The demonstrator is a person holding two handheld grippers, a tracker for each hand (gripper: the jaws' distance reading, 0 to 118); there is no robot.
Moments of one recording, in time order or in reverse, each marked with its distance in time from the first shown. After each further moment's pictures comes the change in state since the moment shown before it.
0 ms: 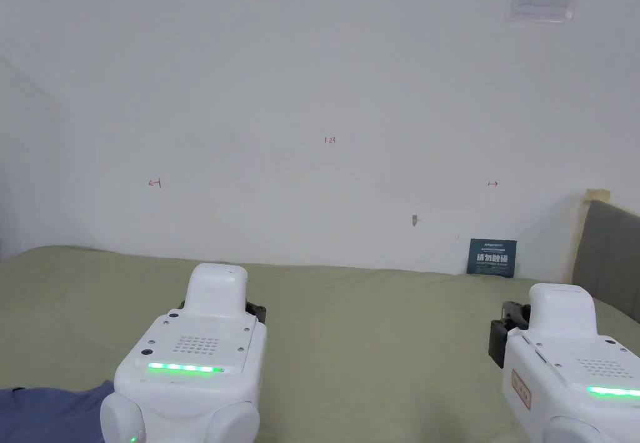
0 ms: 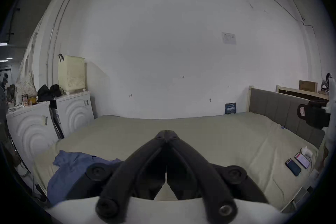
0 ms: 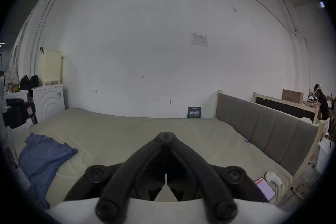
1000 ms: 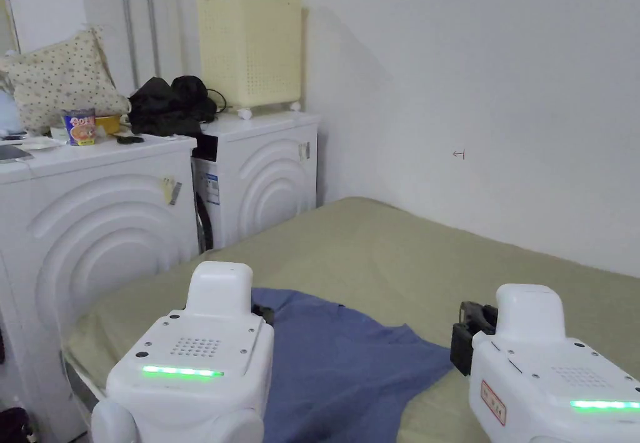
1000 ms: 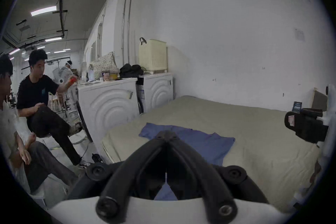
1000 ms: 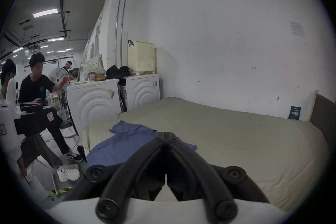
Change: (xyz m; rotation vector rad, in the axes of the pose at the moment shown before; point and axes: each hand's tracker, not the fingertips) left arm -0.225 -0.053 0.151 -0.135 0.605 0.099; right arm -0.295 -0.023 0.039 -0.075 0.788 0.030
